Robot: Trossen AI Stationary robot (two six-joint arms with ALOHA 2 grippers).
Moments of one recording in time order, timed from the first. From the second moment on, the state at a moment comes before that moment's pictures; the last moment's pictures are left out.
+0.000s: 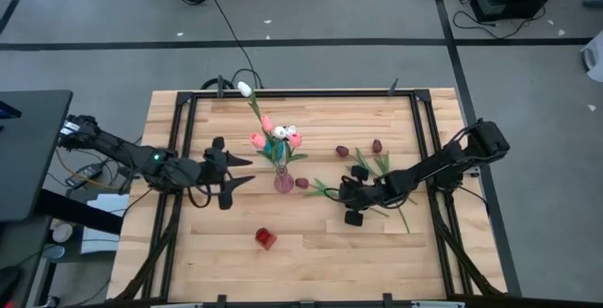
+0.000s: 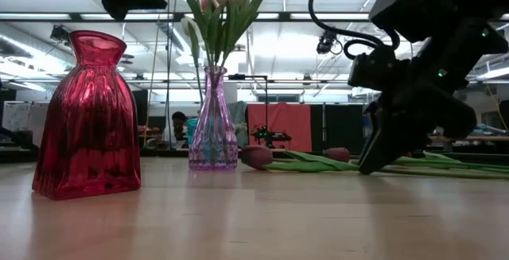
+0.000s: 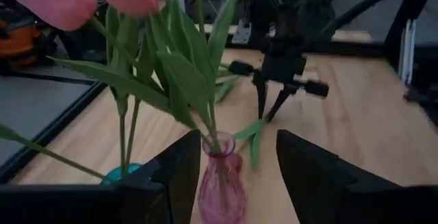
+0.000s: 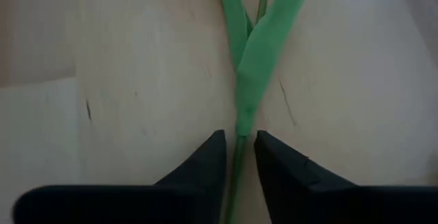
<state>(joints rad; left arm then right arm) -0.38 0.81 0.63 -0.18 -0.58 -0.20 0.28 1.62 0.61 -0.01 0.31 0.40</state>
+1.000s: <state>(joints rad) -0.45 1.13 0.64 0.29 -0.35 -0.24 0.46 1.21 0.61 0.20 0.51 0.34</state>
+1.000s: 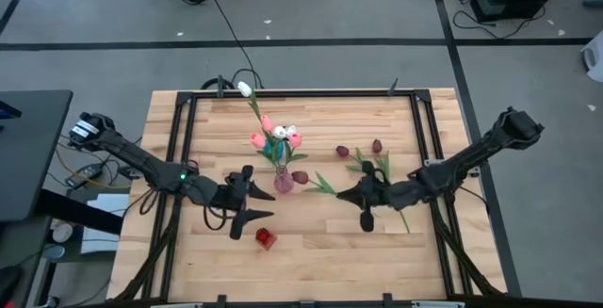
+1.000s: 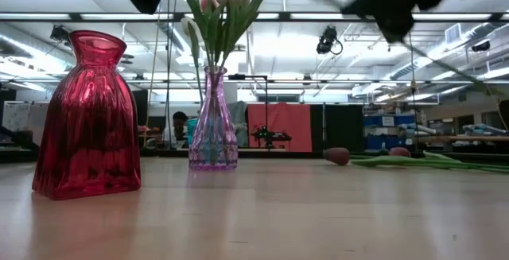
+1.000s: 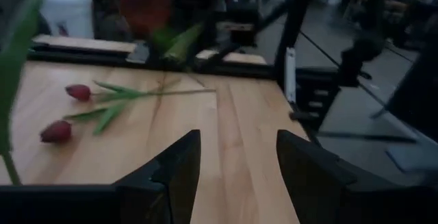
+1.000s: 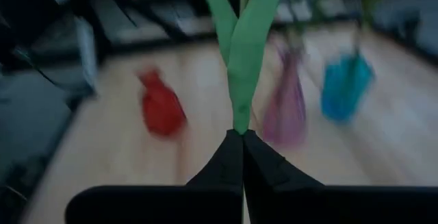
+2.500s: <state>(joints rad) -0.38 1.49 0.85 0.68 -0.38 -0.01 0.40 1.61 0.65 1.12 0.40 -0.05</state>
